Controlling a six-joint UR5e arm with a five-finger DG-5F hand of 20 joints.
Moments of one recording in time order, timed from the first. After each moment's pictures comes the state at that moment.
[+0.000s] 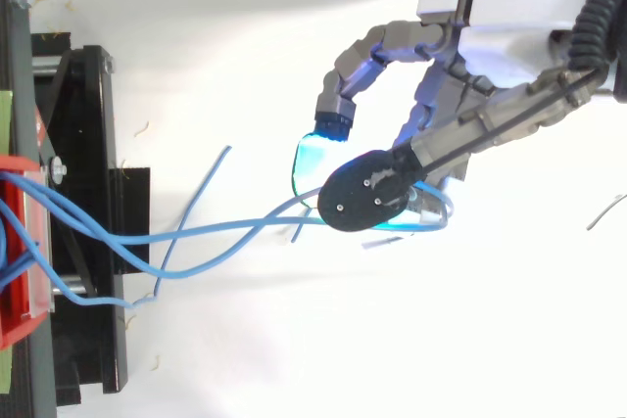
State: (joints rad) arm 0.09 -2.30 -0.79 -3.88 -1.40 0.22
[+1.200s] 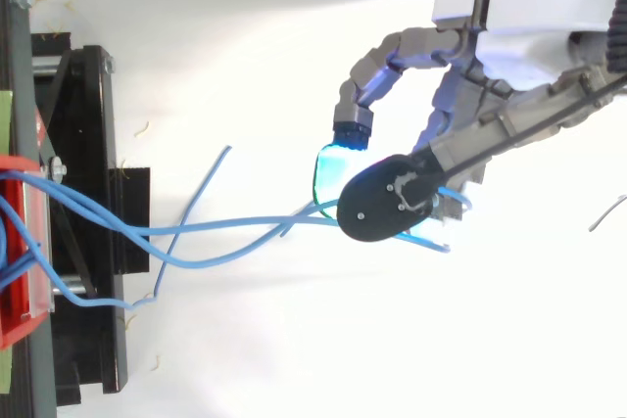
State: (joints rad) arm 0.08 -2.29 -0.79 -3.91 -1.43 0.20
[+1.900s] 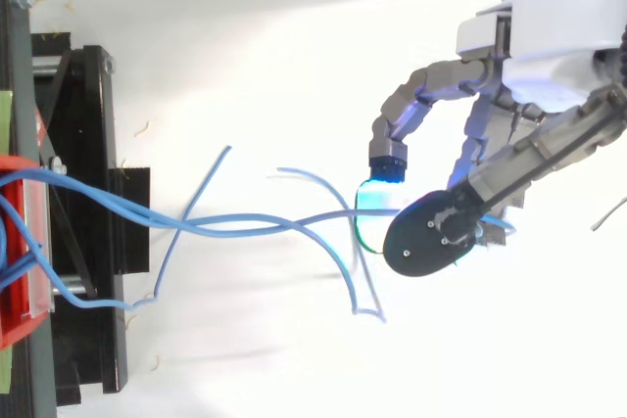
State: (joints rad) arm 0.06 -2.29 -0.78 -3.99 -1.55 0.21
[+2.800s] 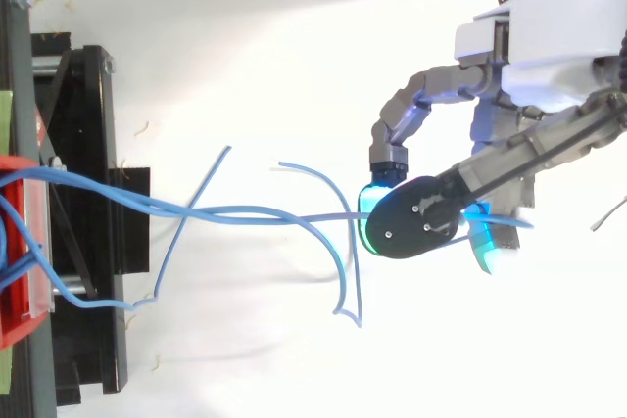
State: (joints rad) arm 0.07 -2.29 -0.78 -3.99 -1.55 0.14
